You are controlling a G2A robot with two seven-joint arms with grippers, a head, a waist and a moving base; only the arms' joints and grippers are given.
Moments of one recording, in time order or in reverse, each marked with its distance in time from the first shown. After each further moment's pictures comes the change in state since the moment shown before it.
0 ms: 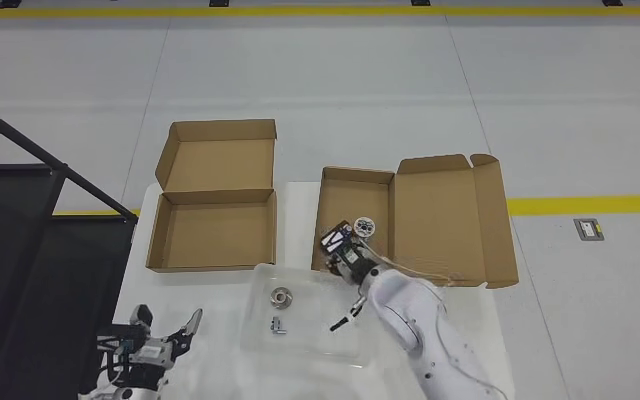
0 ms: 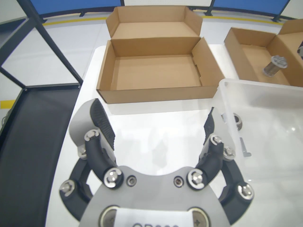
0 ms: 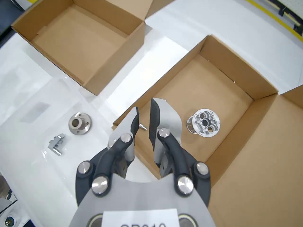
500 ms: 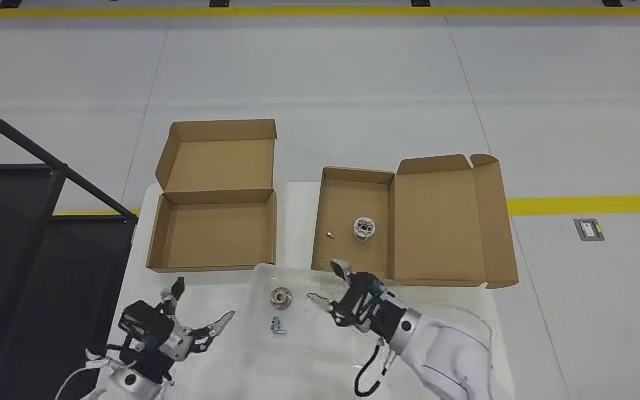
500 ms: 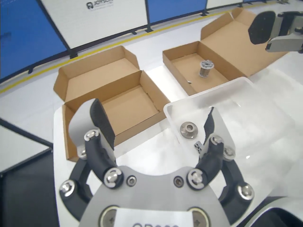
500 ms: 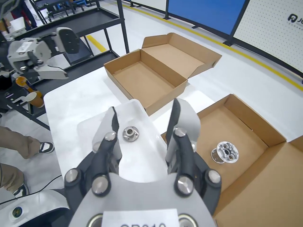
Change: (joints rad) left arm -0.094 0.037 -0.052 -0.149 0.189 -0.439 -0.138; right arm -0.305 0.065 0.139 -0.315 0.055 -0.371 -0.259
